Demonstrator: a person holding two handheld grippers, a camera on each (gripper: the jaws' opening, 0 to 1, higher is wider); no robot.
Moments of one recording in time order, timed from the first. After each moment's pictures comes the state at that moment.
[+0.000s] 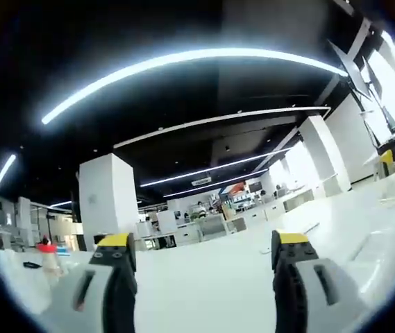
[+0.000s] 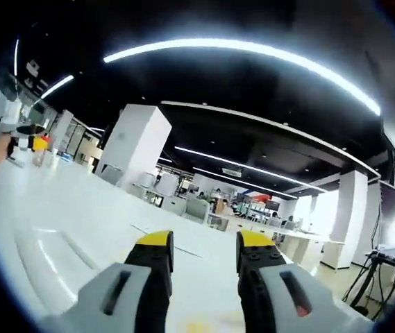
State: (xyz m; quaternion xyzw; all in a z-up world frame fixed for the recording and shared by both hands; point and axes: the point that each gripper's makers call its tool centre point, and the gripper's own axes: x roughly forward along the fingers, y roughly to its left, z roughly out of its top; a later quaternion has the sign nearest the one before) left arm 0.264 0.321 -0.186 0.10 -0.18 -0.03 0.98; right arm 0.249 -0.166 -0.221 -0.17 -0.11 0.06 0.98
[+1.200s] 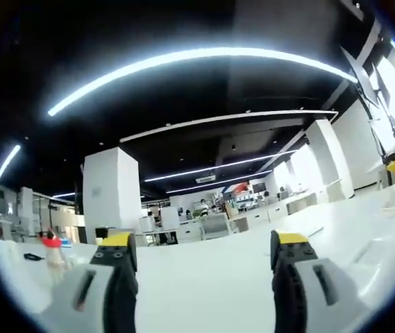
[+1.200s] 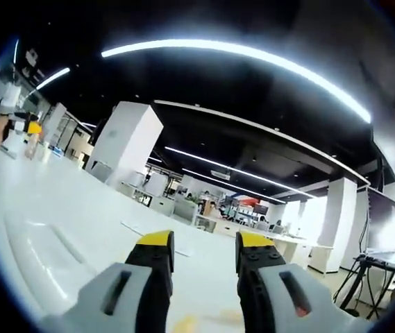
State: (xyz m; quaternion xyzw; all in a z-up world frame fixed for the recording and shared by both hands) left arm 0.275 0.349 -0.168 0.07 -0.17 -0.03 0.98; right arm 0.258 -0.175 -0.211 -0.17 -0.12 0.03 0.98
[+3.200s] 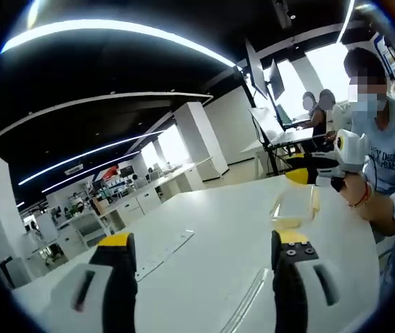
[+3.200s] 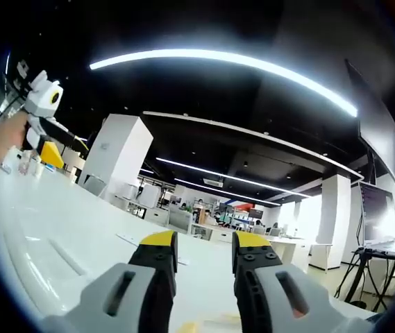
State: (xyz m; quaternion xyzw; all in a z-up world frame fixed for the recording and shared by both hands) left arm 0.296 0.035 -0.172 0.19 -0.04 -0.45 0.87; right arm 0.245 -0.185 -0.210 -0.14 -0.15 0.01 0.98
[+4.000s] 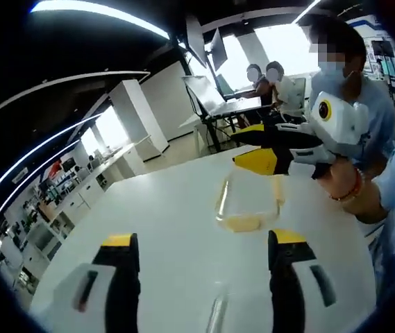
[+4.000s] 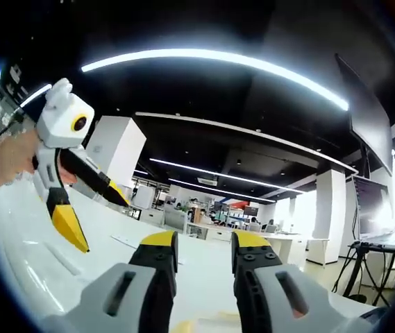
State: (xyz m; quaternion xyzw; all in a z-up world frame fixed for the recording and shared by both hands) left arm 0.292 -0.104 -0.238 0.28 0.06 -0.57 0.77; right arm 0.249 -0.198 -0.207 -0.13 -0.15 -0.01 0.98
